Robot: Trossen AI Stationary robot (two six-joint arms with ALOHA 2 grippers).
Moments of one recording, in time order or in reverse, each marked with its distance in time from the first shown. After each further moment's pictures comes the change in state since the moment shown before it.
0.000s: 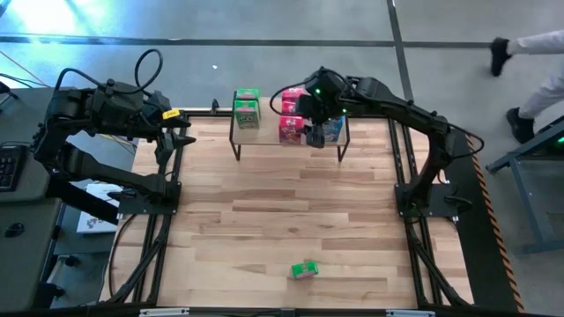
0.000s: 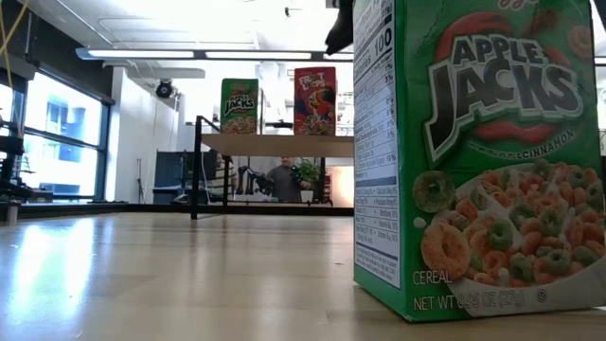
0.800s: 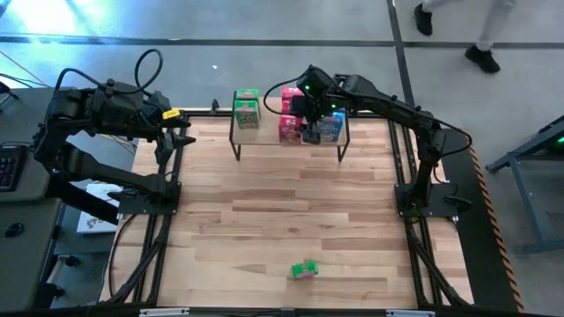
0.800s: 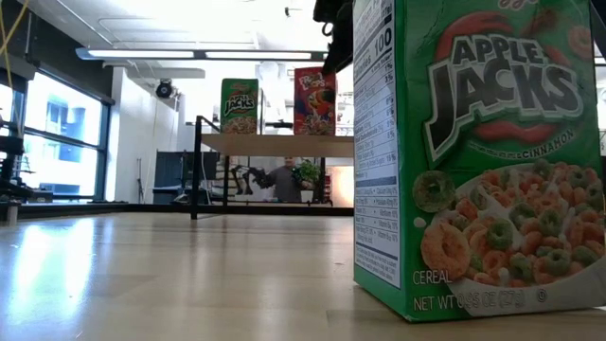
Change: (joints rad) left arm 0.000 0.000 0.000 0.000 0.000 0.000; right arm -0.069 0.090 -0.006 0.015 -0.045 -0.132
